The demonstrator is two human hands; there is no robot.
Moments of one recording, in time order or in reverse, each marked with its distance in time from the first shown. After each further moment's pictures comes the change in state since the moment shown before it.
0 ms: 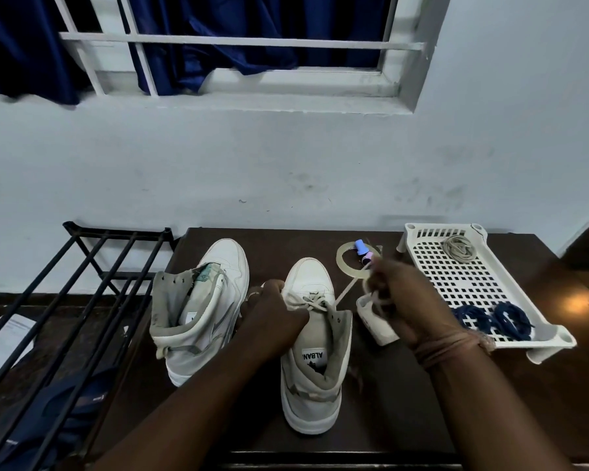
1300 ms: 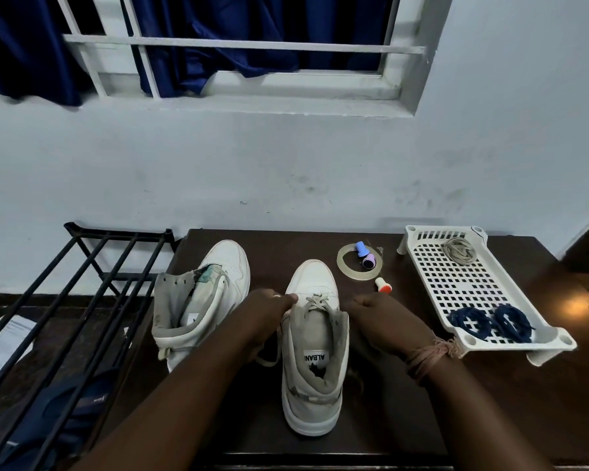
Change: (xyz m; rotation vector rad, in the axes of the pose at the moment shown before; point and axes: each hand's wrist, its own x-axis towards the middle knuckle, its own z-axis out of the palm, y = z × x) left_hand 0.021 -0.011 -0.010 -0.315 -0.152 -0.110; right_hand 0.007 0.033 -0.002 -1.019 -0.168 -0.129
